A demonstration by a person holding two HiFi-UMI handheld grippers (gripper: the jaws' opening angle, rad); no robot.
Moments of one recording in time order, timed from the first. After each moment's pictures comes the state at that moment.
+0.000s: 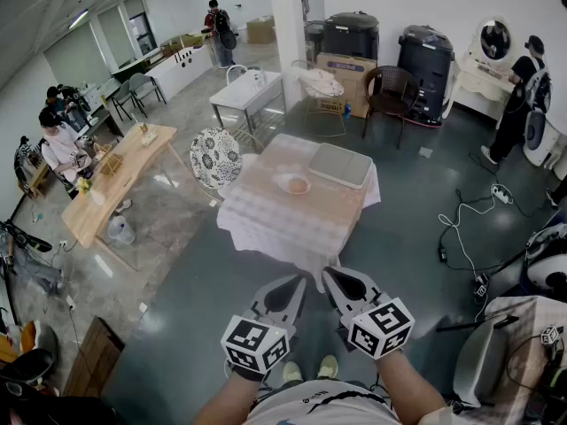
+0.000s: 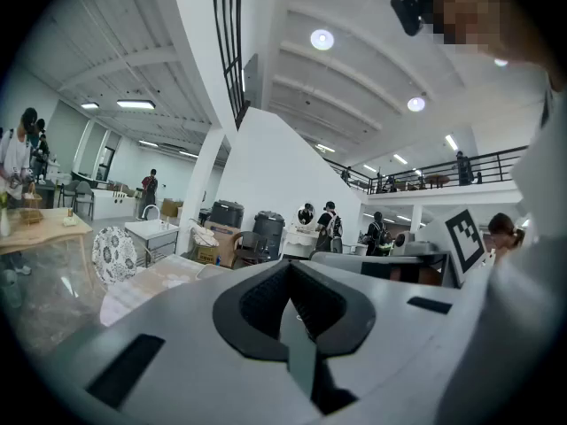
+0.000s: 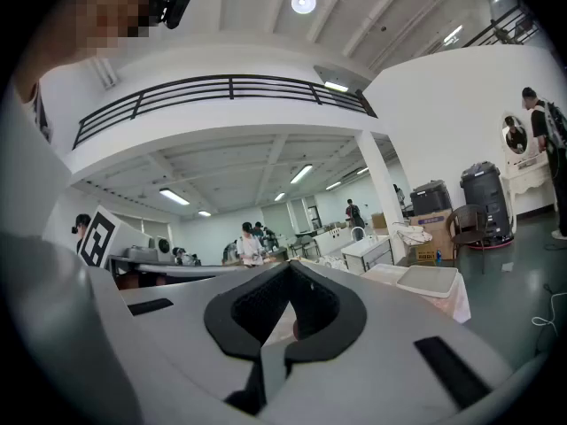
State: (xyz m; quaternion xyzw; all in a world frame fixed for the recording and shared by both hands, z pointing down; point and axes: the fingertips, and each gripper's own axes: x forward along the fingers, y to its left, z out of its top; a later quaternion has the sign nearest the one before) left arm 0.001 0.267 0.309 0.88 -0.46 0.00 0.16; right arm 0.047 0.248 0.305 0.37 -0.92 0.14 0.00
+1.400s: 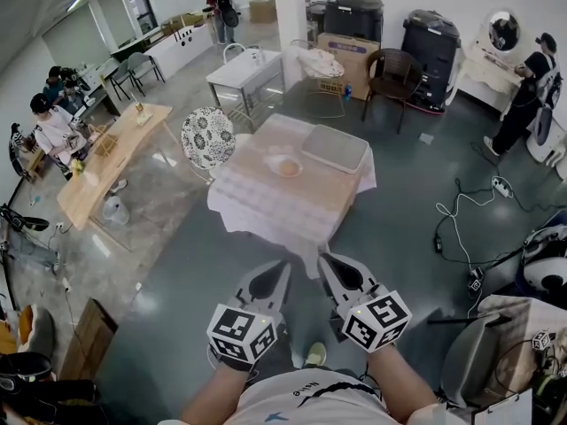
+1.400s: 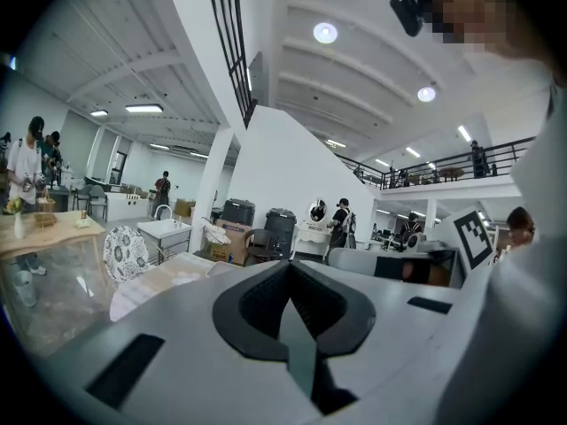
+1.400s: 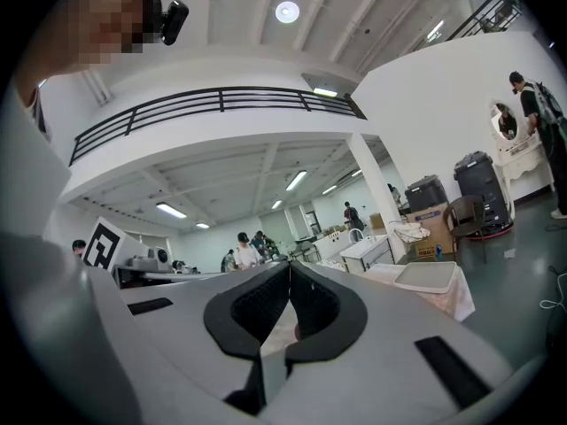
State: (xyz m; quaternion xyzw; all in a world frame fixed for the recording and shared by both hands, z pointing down) left arm 0.014 0.243 0.323 0.86 -0.49 0.01 0.16; right arm 0.083 0.226 0.316 0.37 -0.91 0.16 -0.04
